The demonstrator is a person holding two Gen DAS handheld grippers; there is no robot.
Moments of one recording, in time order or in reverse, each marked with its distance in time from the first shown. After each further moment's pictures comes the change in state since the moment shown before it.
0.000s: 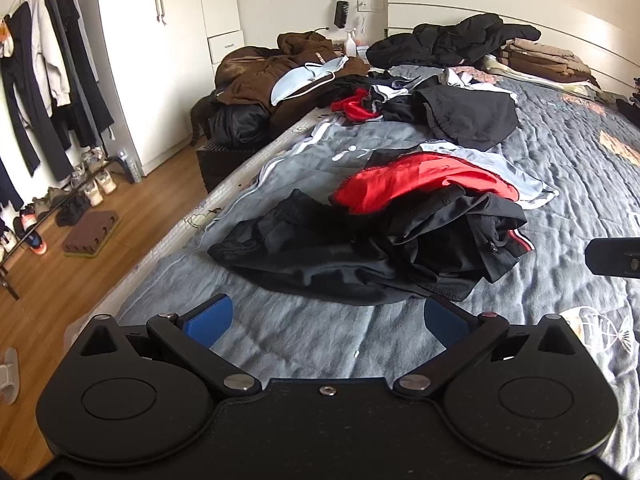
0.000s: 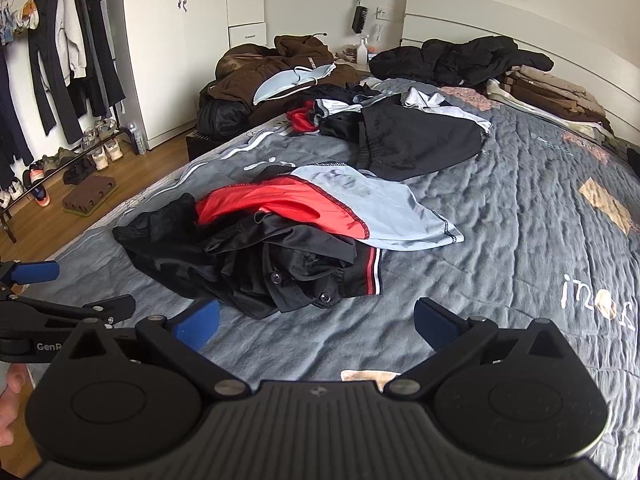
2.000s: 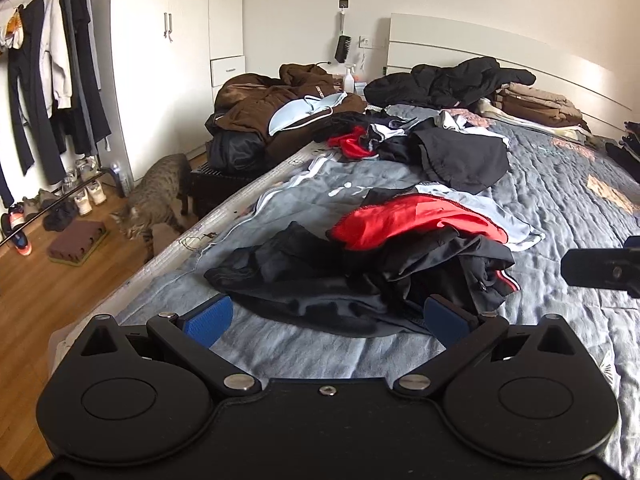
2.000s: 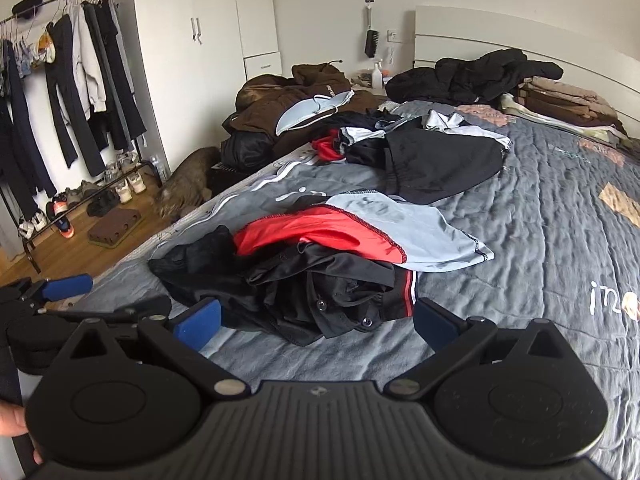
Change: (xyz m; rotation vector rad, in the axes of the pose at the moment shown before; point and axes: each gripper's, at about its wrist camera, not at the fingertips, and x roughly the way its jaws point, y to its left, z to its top) left arm -0.017 0.012 -0.004 -0.055 -0.147 -0.044; right arm -0.011 0.015 0.000 0.049 -0.098 0.063
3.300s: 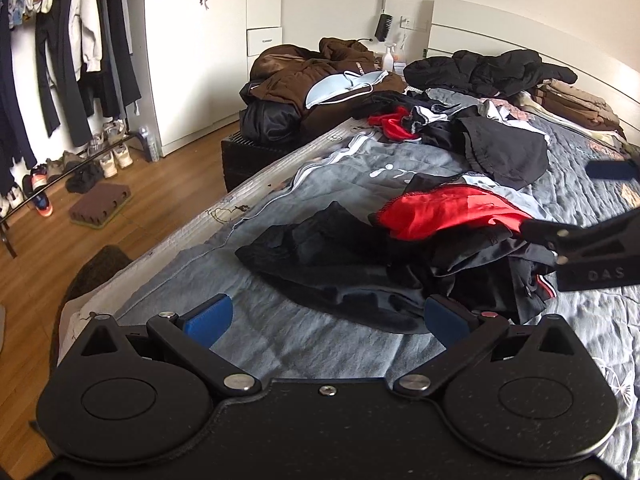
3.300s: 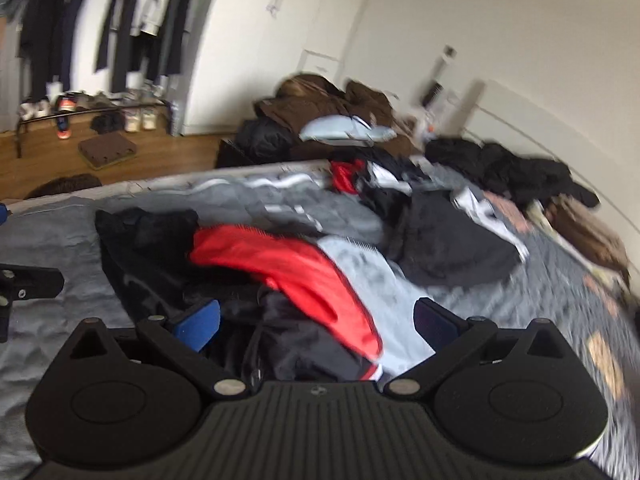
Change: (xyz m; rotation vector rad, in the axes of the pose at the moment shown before) left arm 0.020 0.024 0.006 -0.086 0.084 0.067; right arm 0.086 0.015 0.031 -0.508 -0.079 -0.012
